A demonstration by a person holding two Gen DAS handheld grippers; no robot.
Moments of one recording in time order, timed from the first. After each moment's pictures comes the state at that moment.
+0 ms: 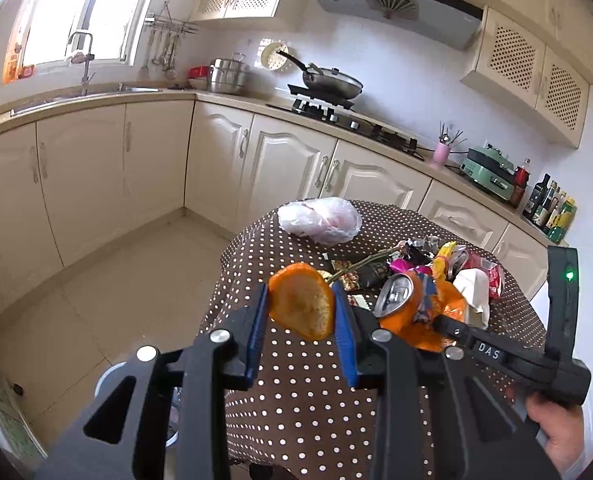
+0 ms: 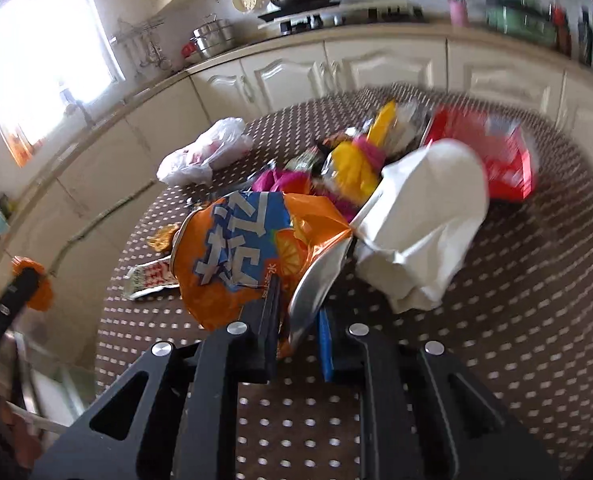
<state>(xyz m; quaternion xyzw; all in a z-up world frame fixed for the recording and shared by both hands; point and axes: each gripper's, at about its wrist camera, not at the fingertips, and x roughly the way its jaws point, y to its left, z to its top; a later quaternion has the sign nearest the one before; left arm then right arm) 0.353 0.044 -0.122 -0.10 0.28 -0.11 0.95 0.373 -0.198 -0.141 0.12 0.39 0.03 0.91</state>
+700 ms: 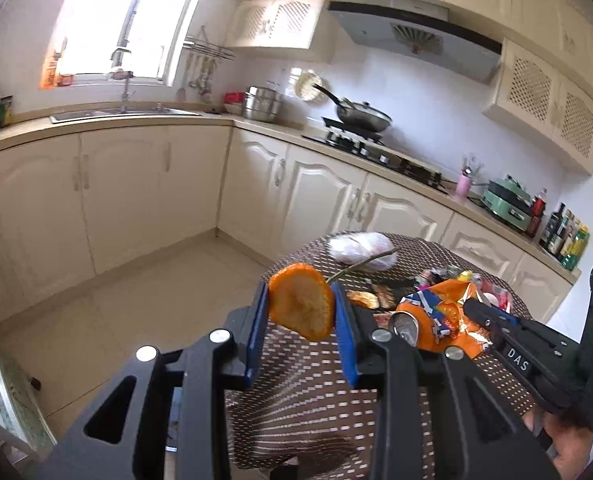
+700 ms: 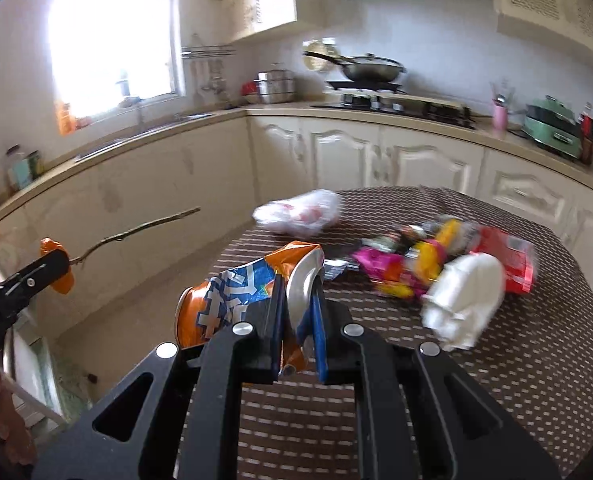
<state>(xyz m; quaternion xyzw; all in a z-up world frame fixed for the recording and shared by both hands) 0.298 0.109 -0.093 -0.12 0.23 -0.05 0.96 0.324 -0.117 -0.080 0.02 0.28 0.10 0.96</state>
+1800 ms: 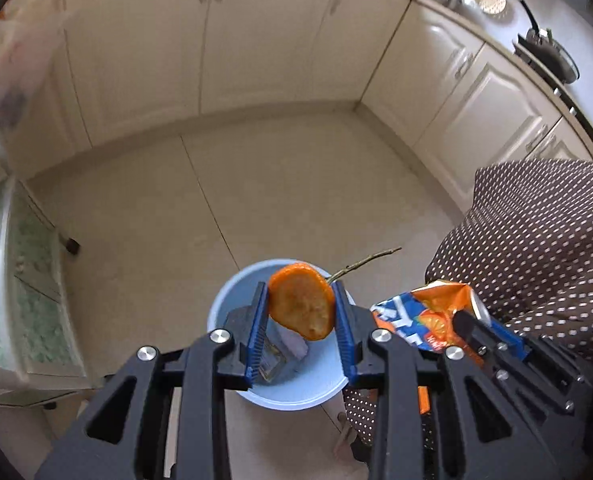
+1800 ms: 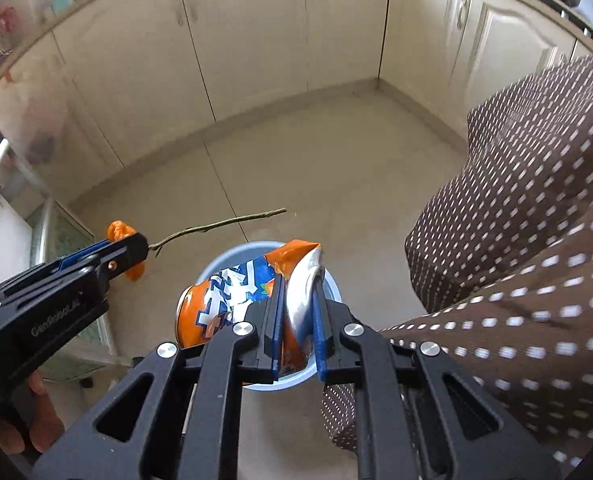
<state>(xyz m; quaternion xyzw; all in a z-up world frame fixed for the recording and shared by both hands) 0.414 0.320 -0.377 -0.22 0.46 0.12 0.85 0.467 0.152 -0.341 -0.09 0.49 0.23 0.84</state>
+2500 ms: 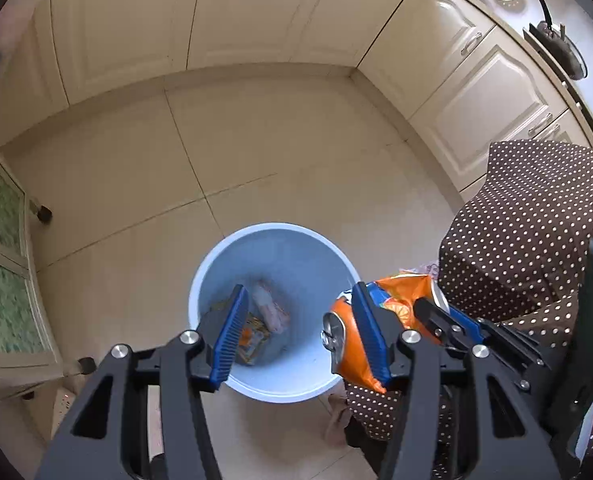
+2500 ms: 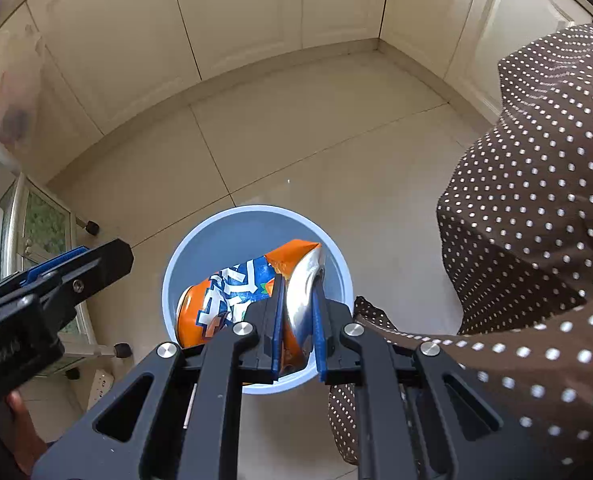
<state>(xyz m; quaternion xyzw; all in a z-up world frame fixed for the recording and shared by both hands) 0.423 0.343 -0.439 -0.25 0.49 0.09 0.83 0.481 0.196 -0.423 -0.11 0.53 0.21 0.81</state>
